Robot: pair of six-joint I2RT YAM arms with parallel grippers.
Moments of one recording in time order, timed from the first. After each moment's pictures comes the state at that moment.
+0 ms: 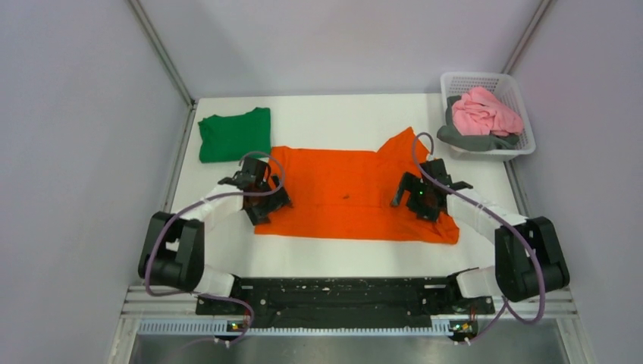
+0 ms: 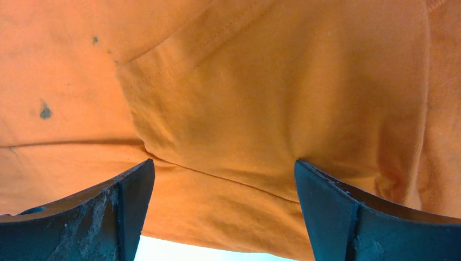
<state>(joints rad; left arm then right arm) -0.24 1.51 0.82 -0.46 0.09 -0.76 0.27 1.39 0.70 -0.32 -0.06 0.63</state>
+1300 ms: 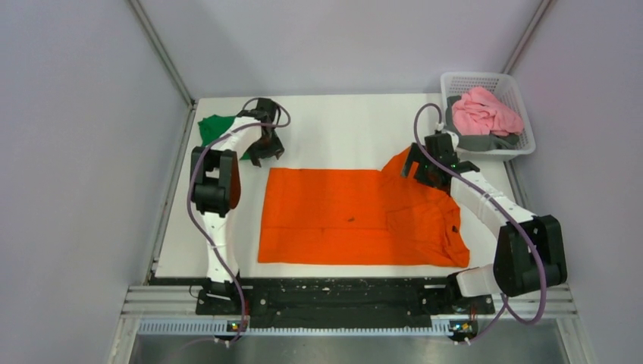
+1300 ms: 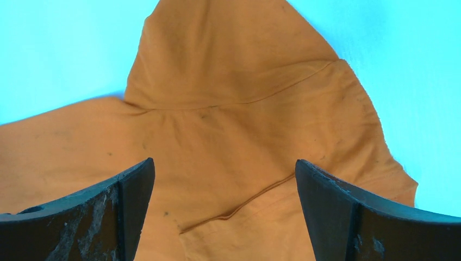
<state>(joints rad) -0.18 2.15 1.75 -0.82 -0.25 -0.66 0.24 1.38 0.90 -0.38 0.19 0.51</state>
